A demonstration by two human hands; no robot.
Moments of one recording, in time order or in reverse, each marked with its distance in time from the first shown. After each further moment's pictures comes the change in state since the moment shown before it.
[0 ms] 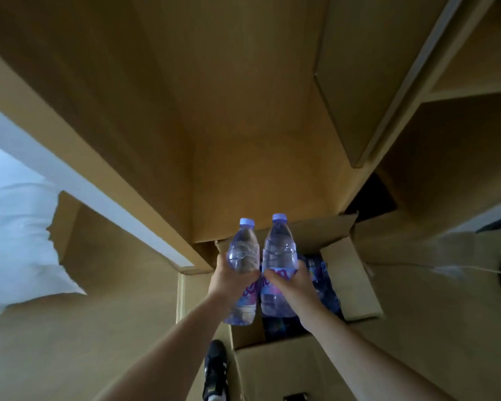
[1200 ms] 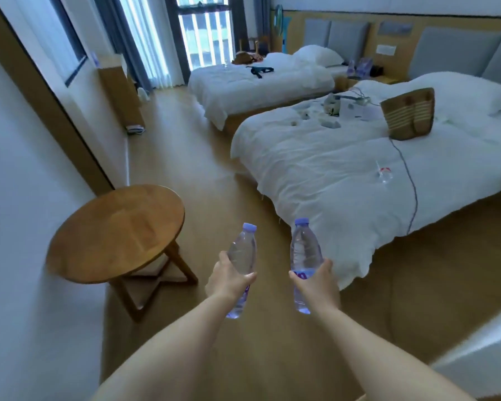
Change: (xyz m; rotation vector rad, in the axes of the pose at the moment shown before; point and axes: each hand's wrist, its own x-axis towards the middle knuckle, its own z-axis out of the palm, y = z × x) left_hand -0.371 -0.329 -0.529 -0.249 1.089 -0.512; right_hand -0.354 -0.005 0.584 -0.931 -0.695 -0.726
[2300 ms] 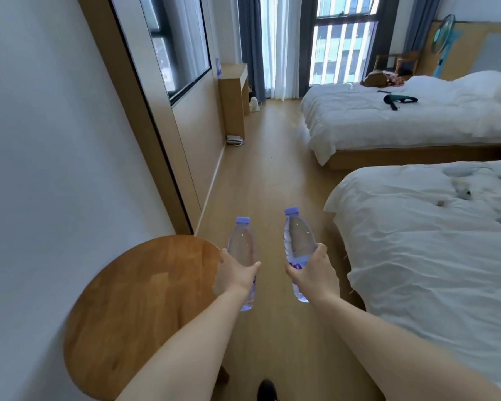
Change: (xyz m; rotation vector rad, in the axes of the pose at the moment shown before) left_hand 0.514 0.082 -0.151 -0.294 0.431 -0.416; right_hand 0.440 -0.370 0.269 -0.171 -0.328 -0.505
